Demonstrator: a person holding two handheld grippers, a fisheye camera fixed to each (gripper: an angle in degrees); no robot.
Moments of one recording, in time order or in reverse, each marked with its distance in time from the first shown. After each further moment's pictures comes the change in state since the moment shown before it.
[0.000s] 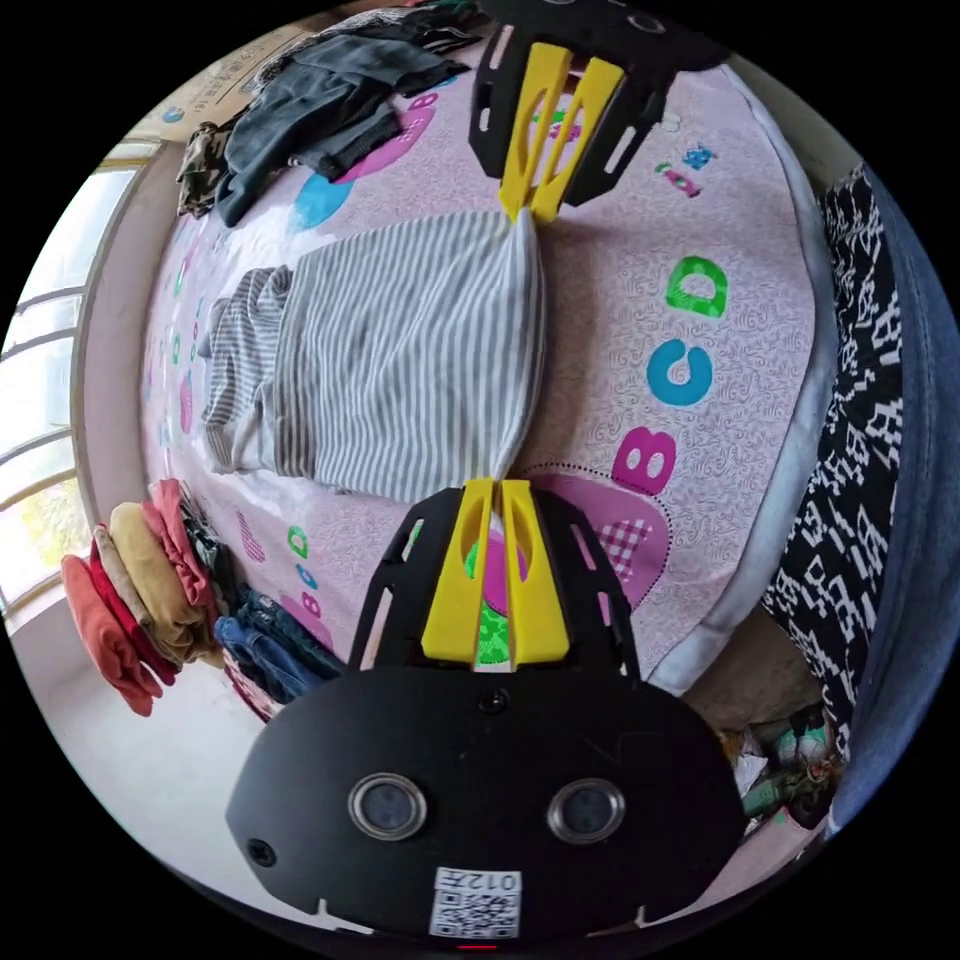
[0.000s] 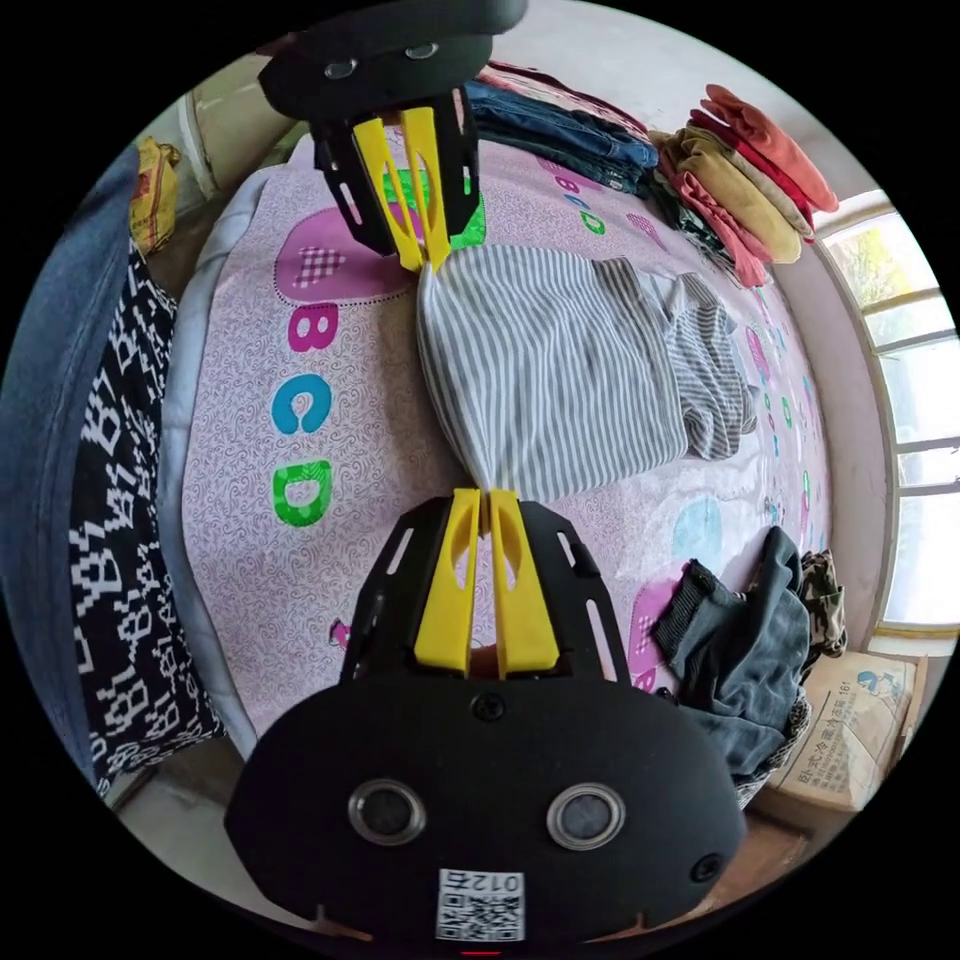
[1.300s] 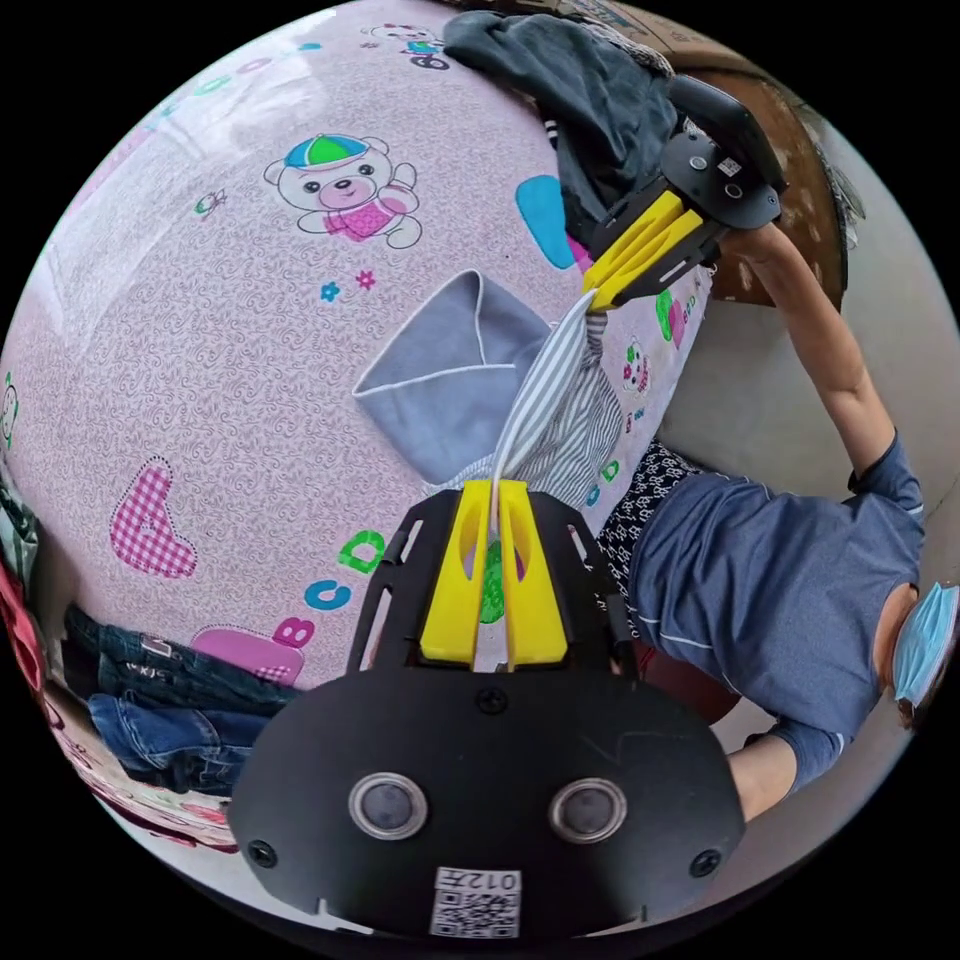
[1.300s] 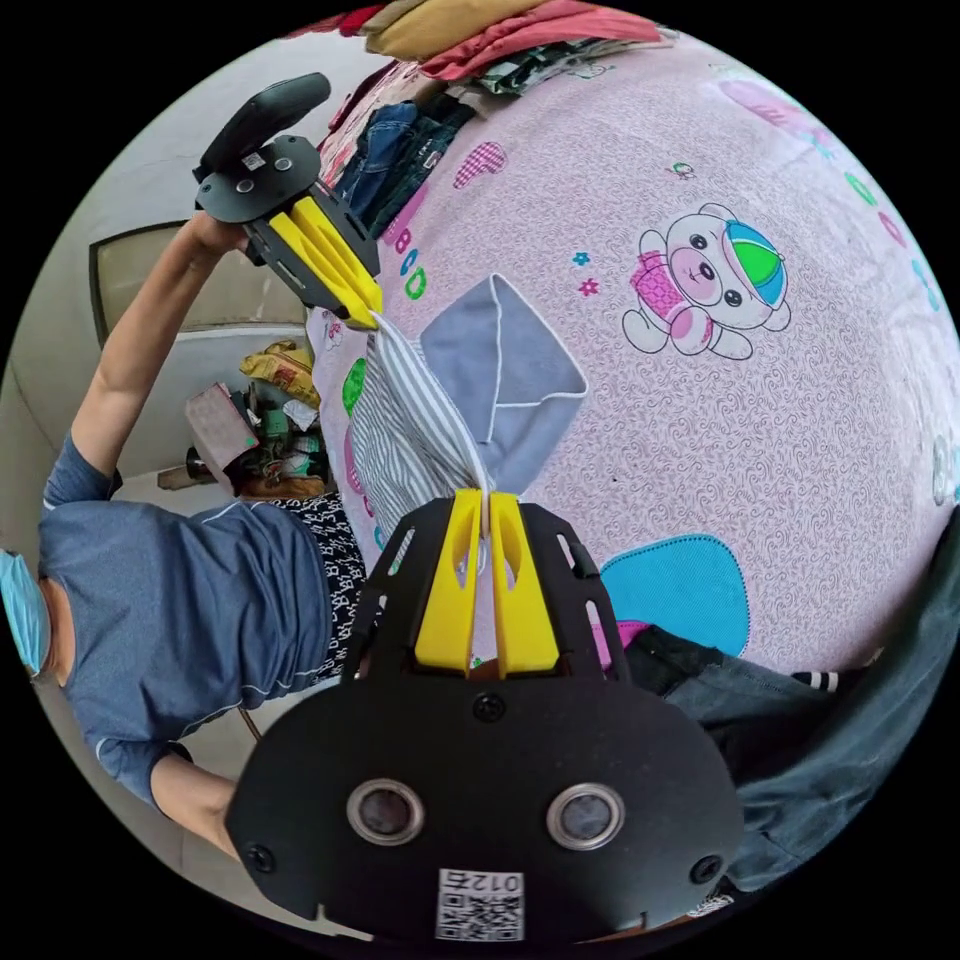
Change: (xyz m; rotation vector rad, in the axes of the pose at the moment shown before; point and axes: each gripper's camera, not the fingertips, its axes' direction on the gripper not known) left arm -0.525 0.039 0.171 -0.018 1.070 -0.291; right arm 0.537 -0.018 0.233 -0.172 -0.958 0.332
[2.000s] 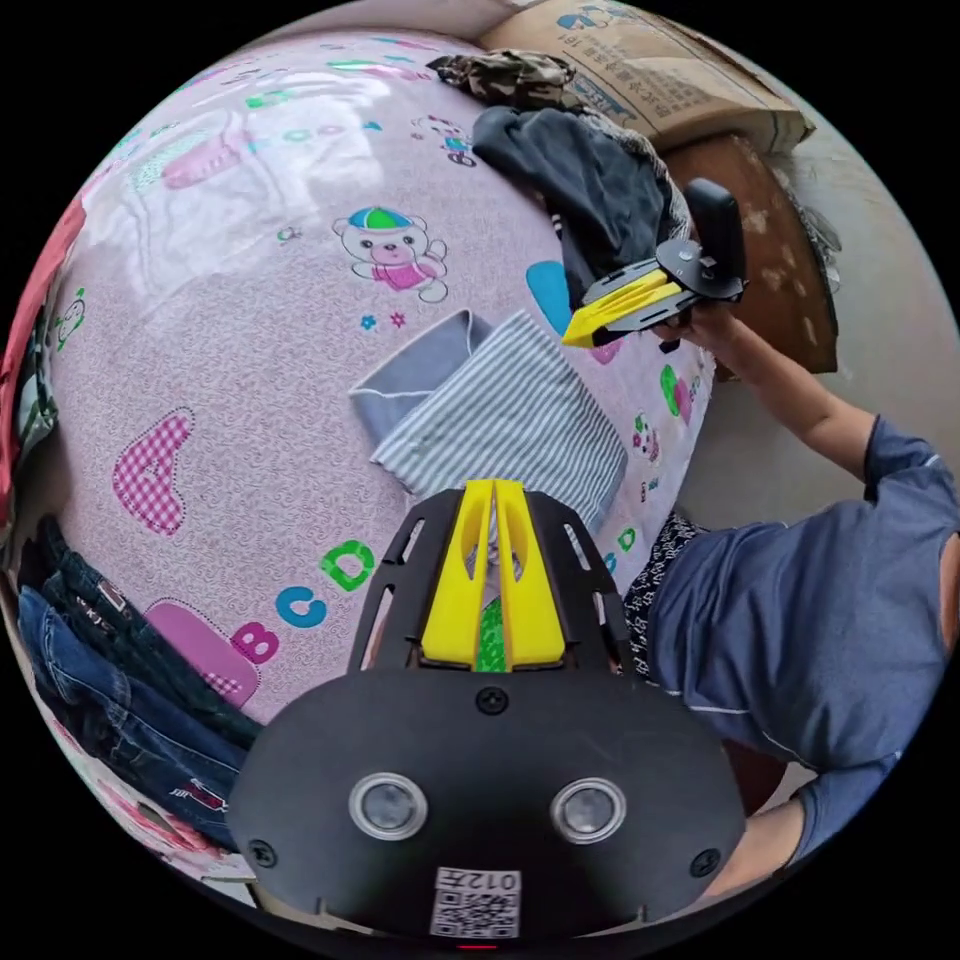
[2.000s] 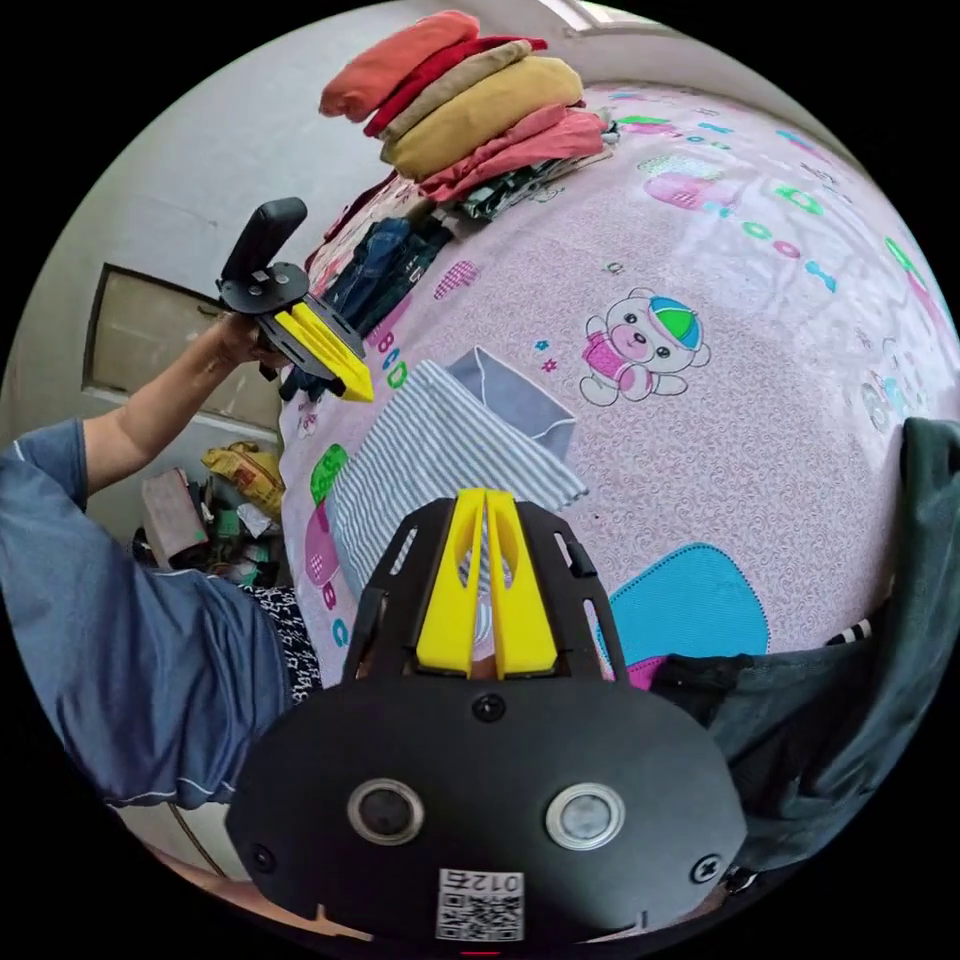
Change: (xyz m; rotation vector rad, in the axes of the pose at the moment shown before) left arm 0.010 0.078 0.043 0.339 -0.131 -0.073; right arm -0.066 0.091 0.040 0.376 0.214 0.041
